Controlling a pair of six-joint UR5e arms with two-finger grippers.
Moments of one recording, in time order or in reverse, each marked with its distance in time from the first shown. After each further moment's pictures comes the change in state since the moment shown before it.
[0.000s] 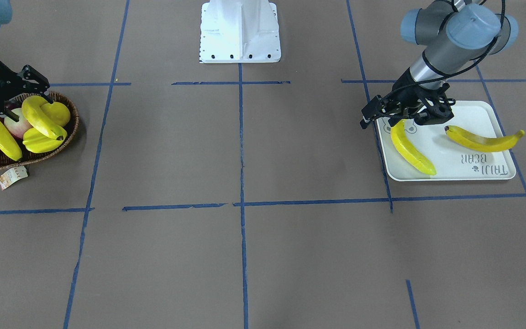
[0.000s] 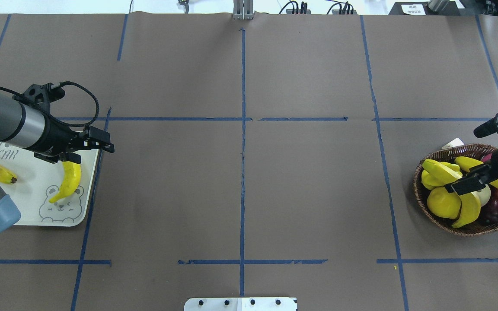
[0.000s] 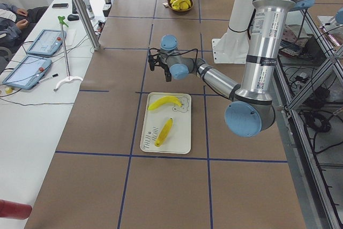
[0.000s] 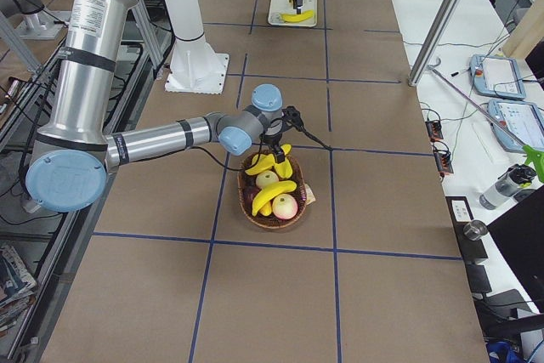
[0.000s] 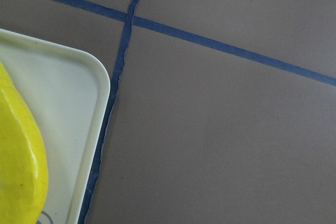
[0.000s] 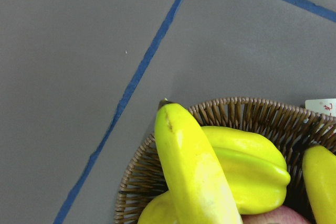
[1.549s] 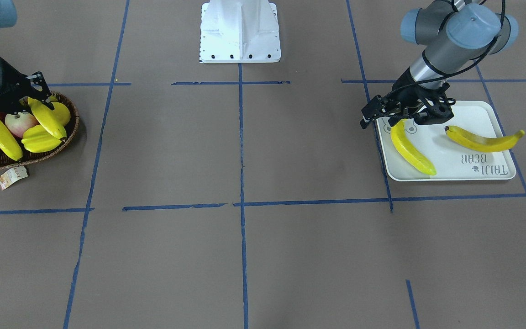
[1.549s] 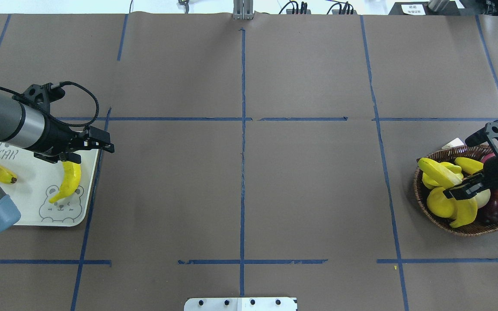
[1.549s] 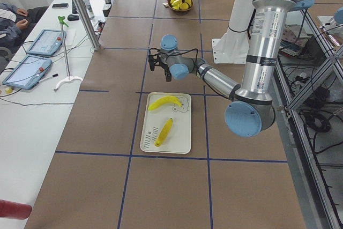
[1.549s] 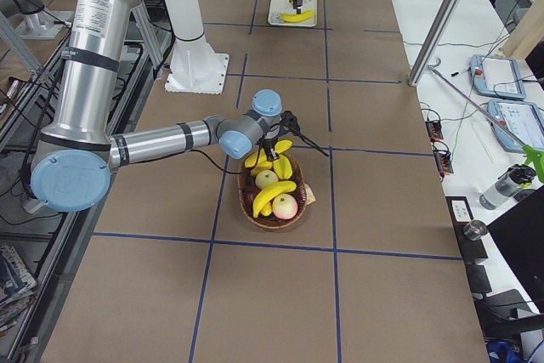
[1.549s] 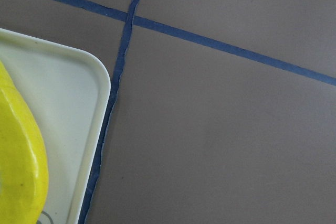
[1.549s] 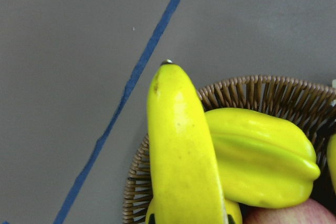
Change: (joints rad) left arm 0.000 0.001 -0.004 0.000 0.000 0.000; right arm -0.010 0.002 -0.013 -0.002 0.048 0.003
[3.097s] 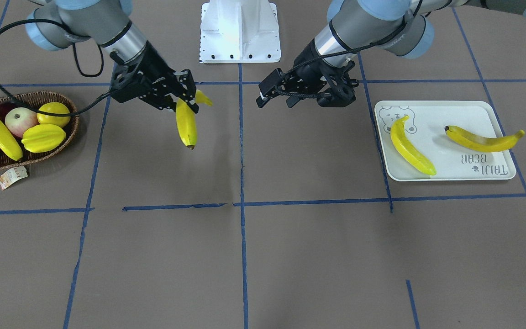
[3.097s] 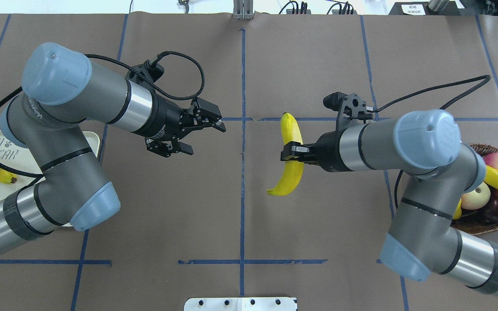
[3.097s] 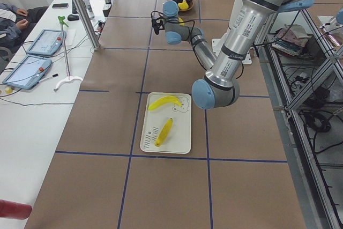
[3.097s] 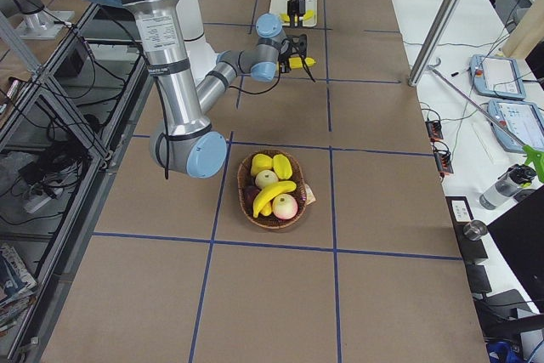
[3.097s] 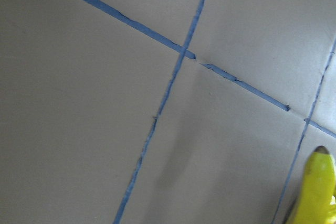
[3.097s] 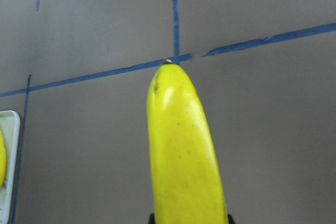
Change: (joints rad) left arm 0.134 -0.433 0.076 -0.070 0.032 -0.446; right arm -0.395 0.600 -0.016 0.011 -0.468 0.990
